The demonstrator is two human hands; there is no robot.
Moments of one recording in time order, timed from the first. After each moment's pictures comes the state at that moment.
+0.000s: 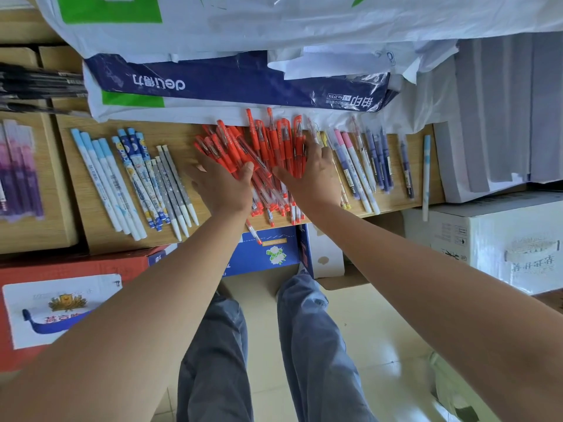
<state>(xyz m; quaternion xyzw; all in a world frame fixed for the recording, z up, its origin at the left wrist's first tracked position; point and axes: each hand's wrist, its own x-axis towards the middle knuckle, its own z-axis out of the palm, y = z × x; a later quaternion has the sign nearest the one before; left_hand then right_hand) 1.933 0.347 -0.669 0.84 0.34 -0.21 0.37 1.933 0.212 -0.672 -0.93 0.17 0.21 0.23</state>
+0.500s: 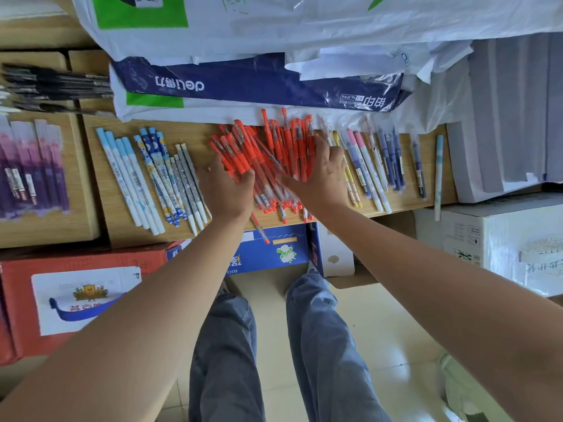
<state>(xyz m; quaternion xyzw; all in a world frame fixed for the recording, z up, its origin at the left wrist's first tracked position) 1.920 0.371 -0.678 0.83 0.32 -0.18 0.41 1.926 0.220 -0.669 -0.93 0.15 0.20 0.25</state>
